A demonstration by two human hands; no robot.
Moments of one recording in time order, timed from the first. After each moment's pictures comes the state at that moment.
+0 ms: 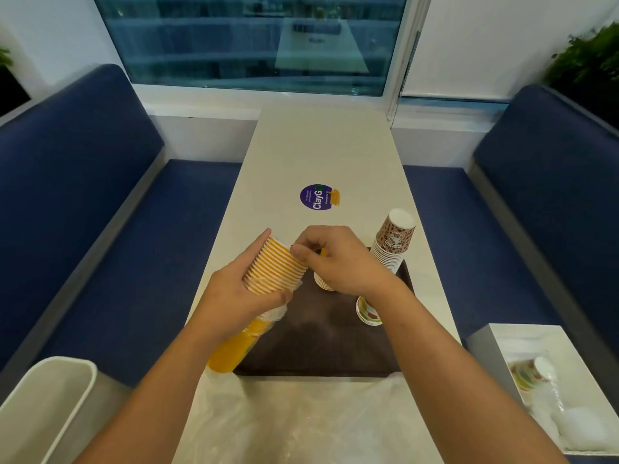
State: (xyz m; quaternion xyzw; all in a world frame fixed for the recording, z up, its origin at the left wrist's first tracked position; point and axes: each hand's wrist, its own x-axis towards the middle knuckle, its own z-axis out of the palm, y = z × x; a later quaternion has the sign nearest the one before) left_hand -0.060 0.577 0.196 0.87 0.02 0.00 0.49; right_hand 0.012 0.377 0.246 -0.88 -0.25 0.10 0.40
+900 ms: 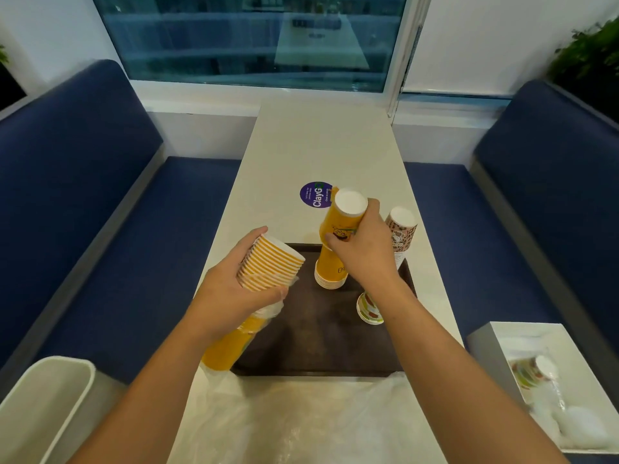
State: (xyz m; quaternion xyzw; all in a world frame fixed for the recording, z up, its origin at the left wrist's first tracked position) left_hand -0.057 0.582 0.202 0.87 0.03 0.00 0.50; right_hand 0.048 0.356 0.200 -0.89 0.00 -0.08 0.44
